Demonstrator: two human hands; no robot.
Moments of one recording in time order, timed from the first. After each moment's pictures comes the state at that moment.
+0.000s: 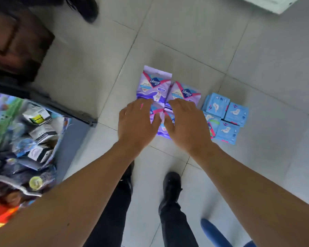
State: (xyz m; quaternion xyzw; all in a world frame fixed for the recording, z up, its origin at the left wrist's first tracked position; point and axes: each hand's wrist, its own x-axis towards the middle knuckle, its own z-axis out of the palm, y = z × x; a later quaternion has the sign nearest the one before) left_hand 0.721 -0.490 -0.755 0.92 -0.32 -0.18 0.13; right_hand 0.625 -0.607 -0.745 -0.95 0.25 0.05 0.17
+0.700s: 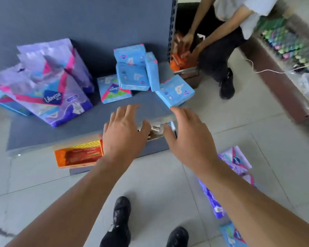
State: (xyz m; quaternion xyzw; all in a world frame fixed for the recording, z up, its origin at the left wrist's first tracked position) left_hand 0.726 -0.135 -0.508 0.96 0.15 0.05 0.23; right_hand 0.749 -0.295 -0.512 -0.96 -0.16 -0.04 0.23
